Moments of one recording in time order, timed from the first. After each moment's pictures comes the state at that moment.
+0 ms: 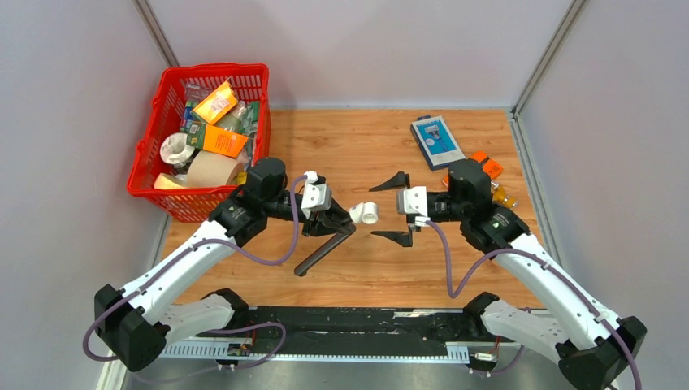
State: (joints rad) left arm -0.64 1.05 0.92 -0.23 0.95 0.42; right arm 0.60 0.93 0.96 -0.29 -0.89 -0.70
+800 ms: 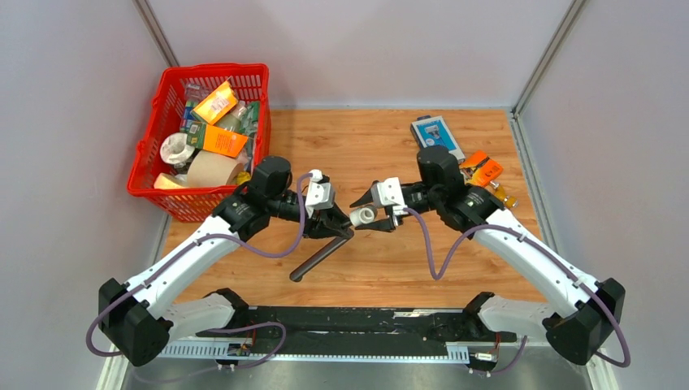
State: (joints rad) left arm -0.64 1.10 0.95 -0.32 1.01 0.42; right arm 0.68 1.13 1.09 -0.38 -0.97 -0.78
